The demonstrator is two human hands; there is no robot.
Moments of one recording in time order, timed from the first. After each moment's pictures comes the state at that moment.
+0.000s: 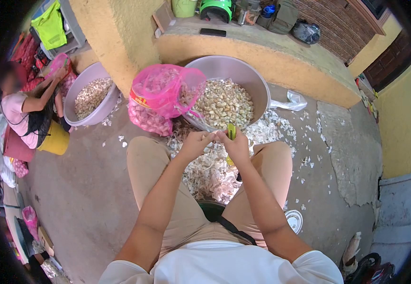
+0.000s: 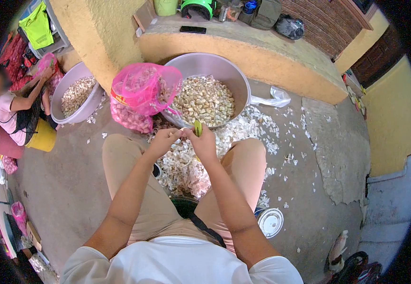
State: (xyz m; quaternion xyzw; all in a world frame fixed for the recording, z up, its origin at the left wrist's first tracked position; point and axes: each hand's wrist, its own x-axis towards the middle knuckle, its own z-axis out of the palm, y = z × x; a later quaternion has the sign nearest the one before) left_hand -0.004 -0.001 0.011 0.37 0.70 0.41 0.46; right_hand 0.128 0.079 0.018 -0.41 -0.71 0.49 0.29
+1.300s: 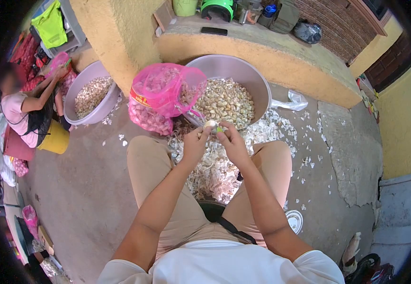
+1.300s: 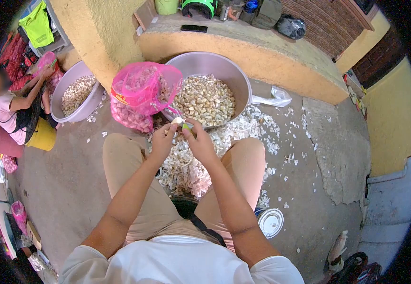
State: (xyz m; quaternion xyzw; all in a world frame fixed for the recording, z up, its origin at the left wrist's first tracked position) left_hand 0.011 0.005 -0.008 0.31 0.66 0.62 0.29; right_hand 0.129 0.077 0.019 -0.32 -0.72 0.57 0.24
